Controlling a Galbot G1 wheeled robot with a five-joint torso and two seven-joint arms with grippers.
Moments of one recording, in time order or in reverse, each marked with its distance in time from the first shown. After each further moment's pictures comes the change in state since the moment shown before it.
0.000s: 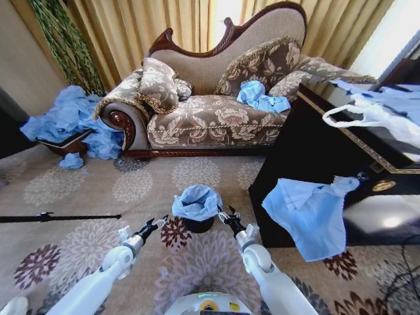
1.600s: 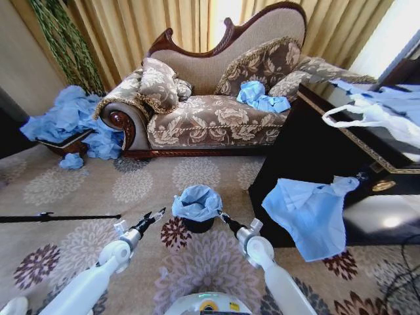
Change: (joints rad) left arm -0.007 -0.004 -0.022 -0.017 -0.010 0.001 -0.007; right arm 0.068 0.041 0.045 -0.030 0.449 -0.184 0.105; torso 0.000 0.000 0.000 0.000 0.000
